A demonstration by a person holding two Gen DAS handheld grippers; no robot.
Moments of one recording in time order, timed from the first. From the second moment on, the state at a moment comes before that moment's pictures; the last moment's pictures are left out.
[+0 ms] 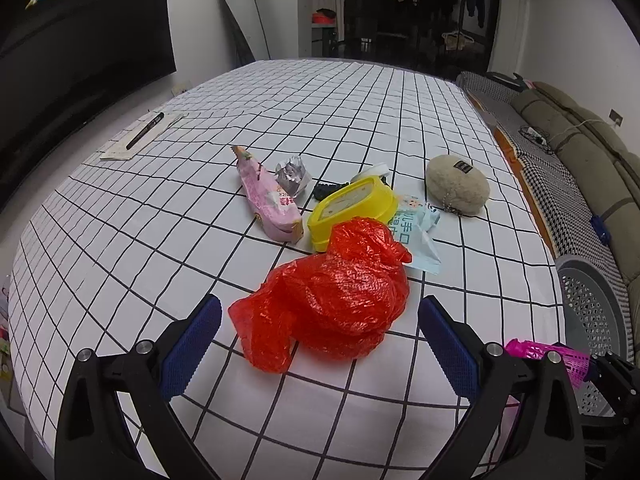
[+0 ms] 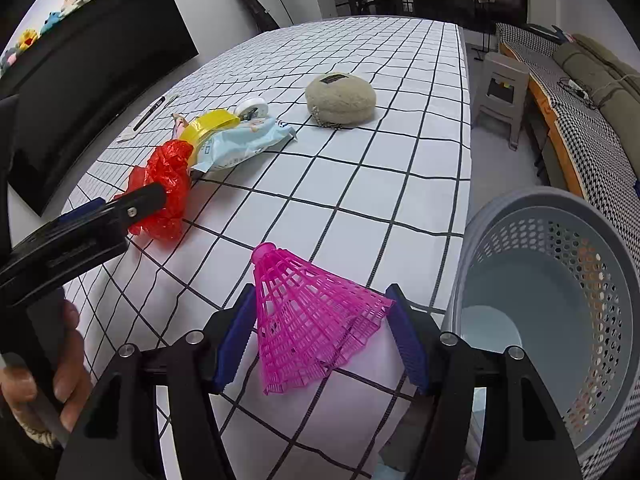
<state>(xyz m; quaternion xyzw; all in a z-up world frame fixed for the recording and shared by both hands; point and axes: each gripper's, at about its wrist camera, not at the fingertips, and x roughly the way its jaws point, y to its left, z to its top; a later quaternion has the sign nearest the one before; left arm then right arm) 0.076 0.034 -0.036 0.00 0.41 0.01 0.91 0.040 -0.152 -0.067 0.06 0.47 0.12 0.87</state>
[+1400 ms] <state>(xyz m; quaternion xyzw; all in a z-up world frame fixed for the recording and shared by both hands) 0.008 -0.057 0.015 0.02 0.36 -0.14 0.92 -0.051 -0.245 -0.041 0.12 0.43 0.04 0.90</state>
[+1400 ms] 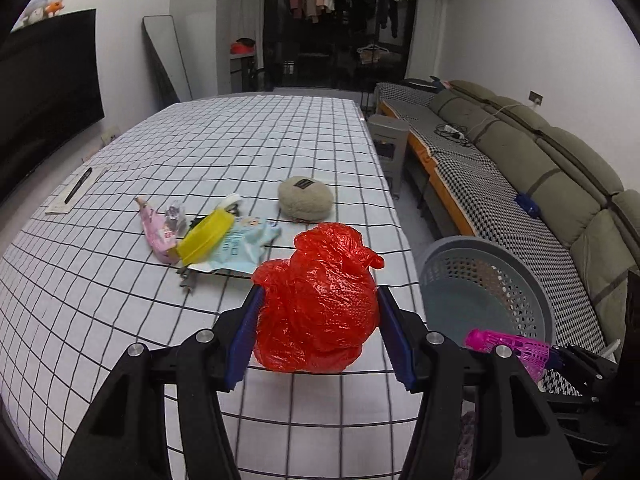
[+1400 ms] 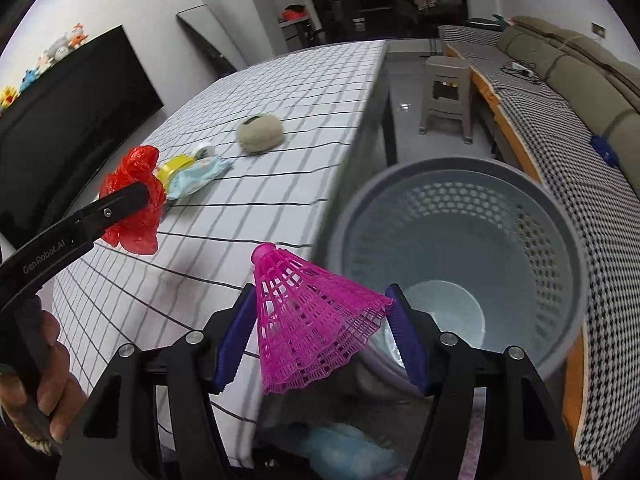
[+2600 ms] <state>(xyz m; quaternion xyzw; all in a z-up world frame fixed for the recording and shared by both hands) 0.017 -0.222 -0.020 0.11 0.40 -0.23 0.88 -0.070 -0.394 -0.066 0.18 0.43 -0.06 0.88</state>
